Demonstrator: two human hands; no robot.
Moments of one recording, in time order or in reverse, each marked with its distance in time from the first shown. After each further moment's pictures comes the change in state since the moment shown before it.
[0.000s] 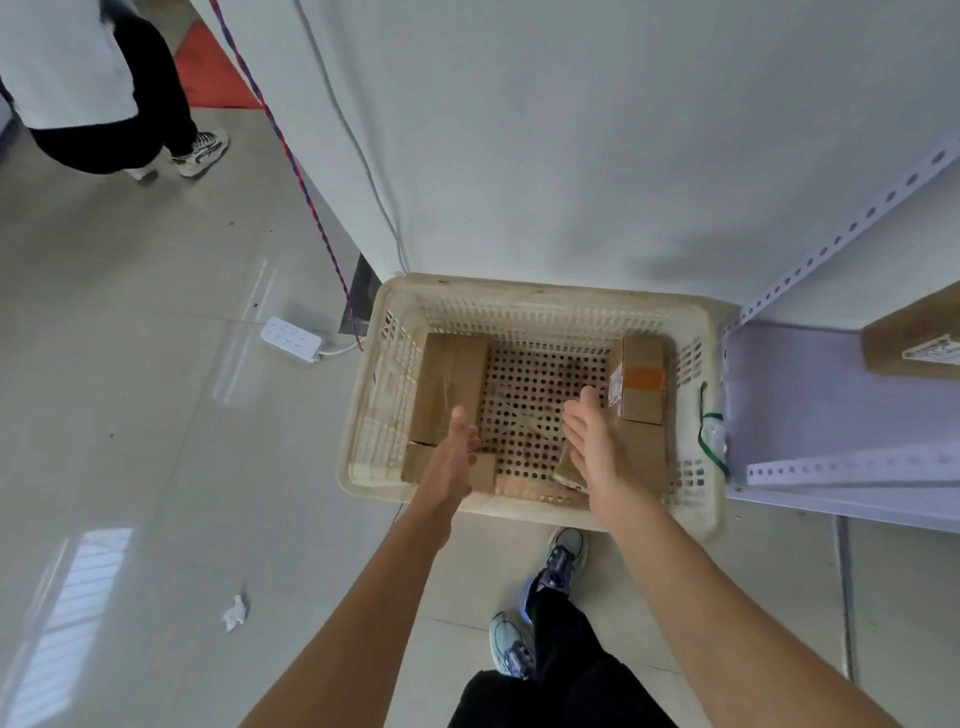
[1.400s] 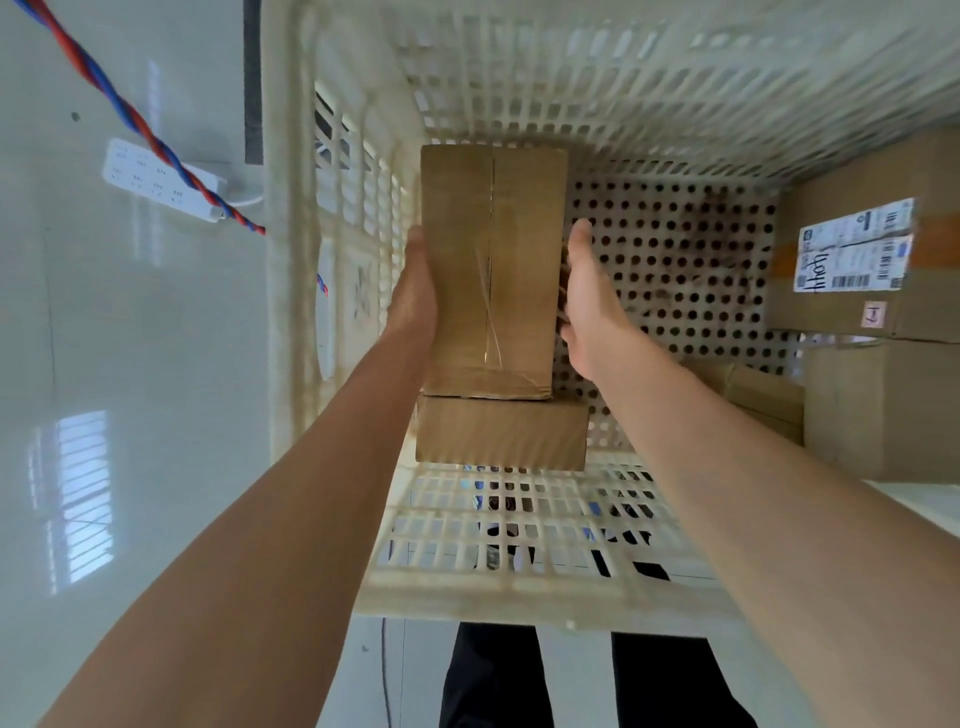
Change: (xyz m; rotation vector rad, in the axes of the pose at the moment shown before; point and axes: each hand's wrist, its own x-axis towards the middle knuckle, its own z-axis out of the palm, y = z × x) left_hand 0.405 -0.079 -0.078 -0.106 0.060 -0.243; right_hand 0.349 0.124 0.164 0.062 0.111 0.314
